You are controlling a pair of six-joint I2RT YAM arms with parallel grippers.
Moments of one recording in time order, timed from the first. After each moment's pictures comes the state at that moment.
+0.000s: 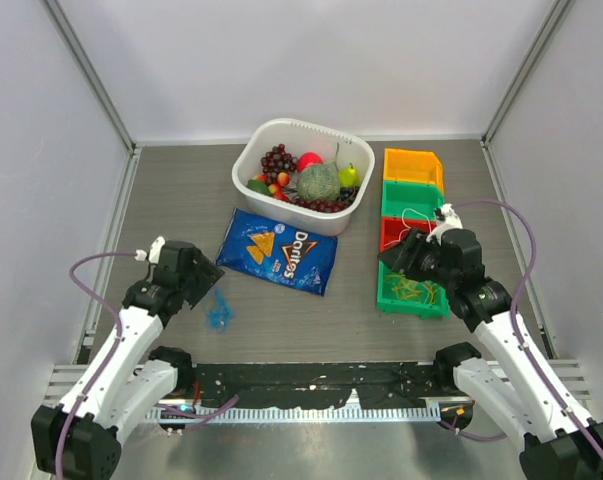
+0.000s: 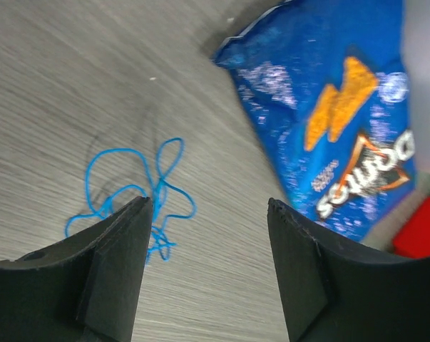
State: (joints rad) left arm -0.26 0.78 0.60 -0.67 -0.15 -1.03; right arm 0.28 0.71 0.62 -0.46 -0.15 0.63
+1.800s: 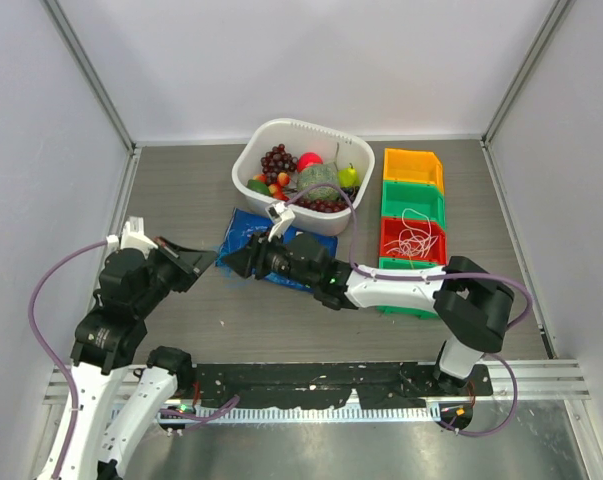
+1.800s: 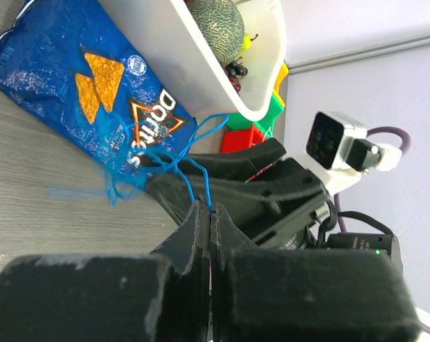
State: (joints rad) left arm -0.26 0.52 0.88 -0.73 0.11 -1.02; right arm 1.09 1.67 1.00 0.63 0.01 0.73
